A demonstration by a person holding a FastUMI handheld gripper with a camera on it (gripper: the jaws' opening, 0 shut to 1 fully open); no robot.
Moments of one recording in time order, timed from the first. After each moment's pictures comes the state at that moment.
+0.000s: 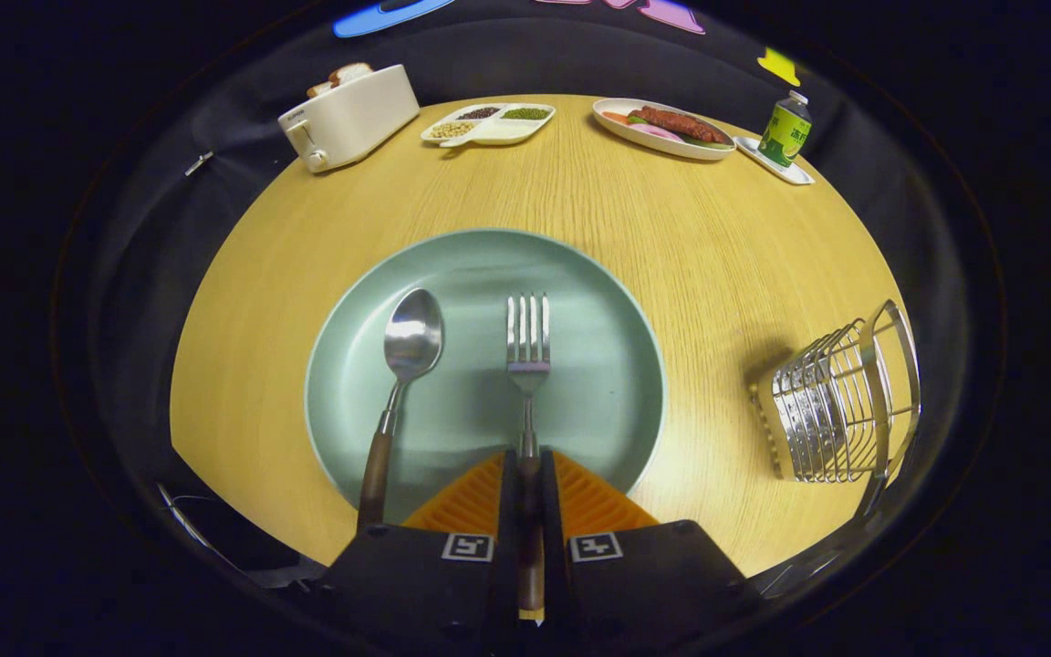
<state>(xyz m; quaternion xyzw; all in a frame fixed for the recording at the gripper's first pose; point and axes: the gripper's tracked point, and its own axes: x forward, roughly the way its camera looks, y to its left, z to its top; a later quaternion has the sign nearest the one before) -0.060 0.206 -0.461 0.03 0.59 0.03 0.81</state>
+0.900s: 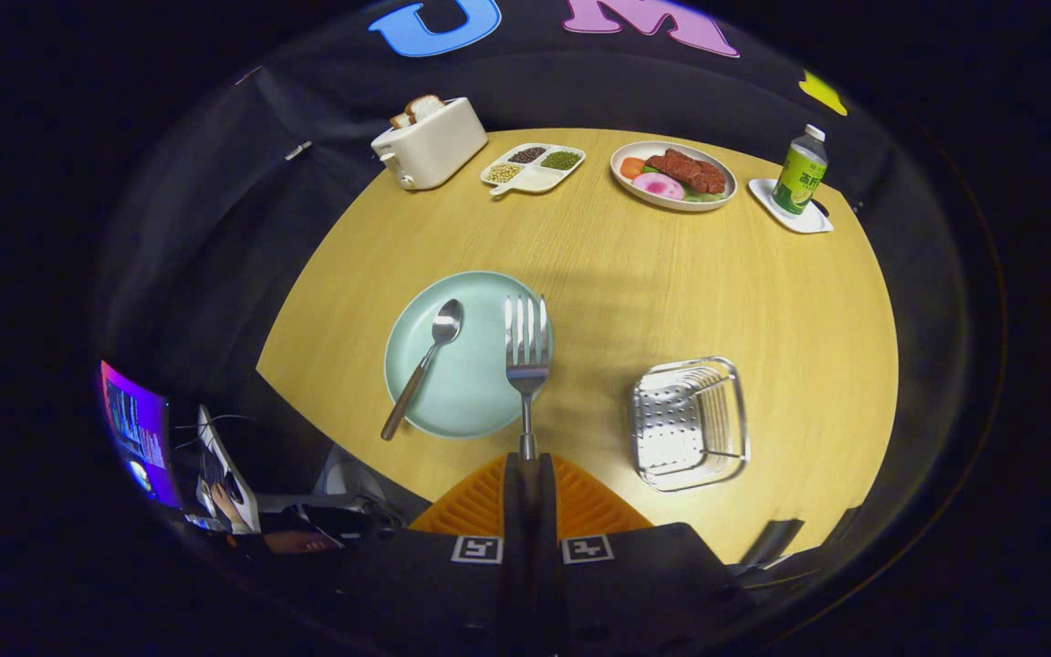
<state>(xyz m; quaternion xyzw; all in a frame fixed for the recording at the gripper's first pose) -0.084 0.069 -0.310 0.01 0.60 0.19 0.78</state>
